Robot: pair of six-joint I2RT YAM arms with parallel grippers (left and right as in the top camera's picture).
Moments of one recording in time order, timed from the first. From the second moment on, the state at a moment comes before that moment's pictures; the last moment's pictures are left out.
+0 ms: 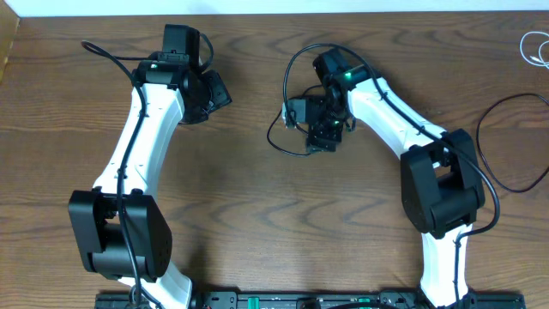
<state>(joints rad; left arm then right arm) -0.09 1.80 1.53 -0.92 0.13 -0.55 0.43 2.16 1.68 -0.93 -0.35 -1.05</state>
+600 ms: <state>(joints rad) -0.09 1.80 1.53 -0.92 0.13 -0.55 0.43 2.23 1.68 -1.05 -0.33 -1.08</state>
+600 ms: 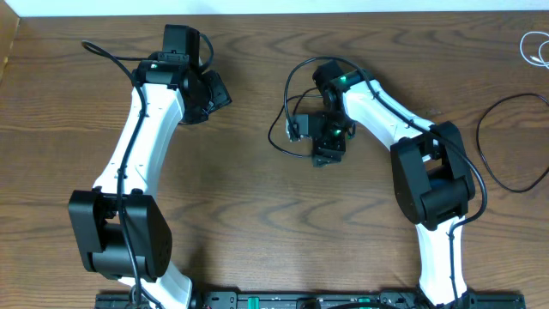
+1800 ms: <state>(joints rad) -0.09 1.80 1.53 -0.93 0.13 -0.55 0.40 2.23 1.69 -1.10 0.04 -0.18</state>
